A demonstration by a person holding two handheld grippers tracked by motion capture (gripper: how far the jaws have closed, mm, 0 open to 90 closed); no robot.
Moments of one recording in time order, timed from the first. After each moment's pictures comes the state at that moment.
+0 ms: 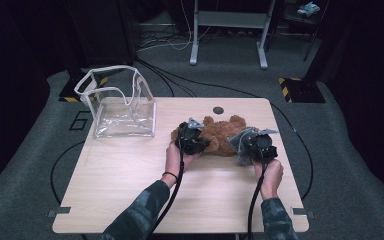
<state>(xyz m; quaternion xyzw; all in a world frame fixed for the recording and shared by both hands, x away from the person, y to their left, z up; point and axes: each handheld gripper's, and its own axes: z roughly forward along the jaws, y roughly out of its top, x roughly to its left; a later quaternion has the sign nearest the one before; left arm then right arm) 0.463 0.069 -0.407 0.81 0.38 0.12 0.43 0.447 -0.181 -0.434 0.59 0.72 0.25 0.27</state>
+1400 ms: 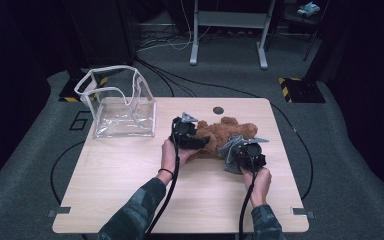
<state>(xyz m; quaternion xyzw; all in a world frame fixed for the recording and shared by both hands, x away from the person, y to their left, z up) 0.468 0.087 -0.396 0.79 0.40 0.13 0.44 0.436 -0.157 -0.462 0.59 0.72 0.29 0.22</state>
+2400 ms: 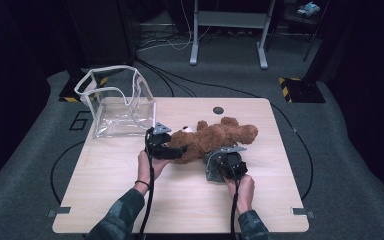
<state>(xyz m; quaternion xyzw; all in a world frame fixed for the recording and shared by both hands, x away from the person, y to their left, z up) 0.446 0.159 -0.424 0.78 0.42 0.15 0.43 0.422 -0.104 -0.485 0.54 0.77 0.29 0.20</state>
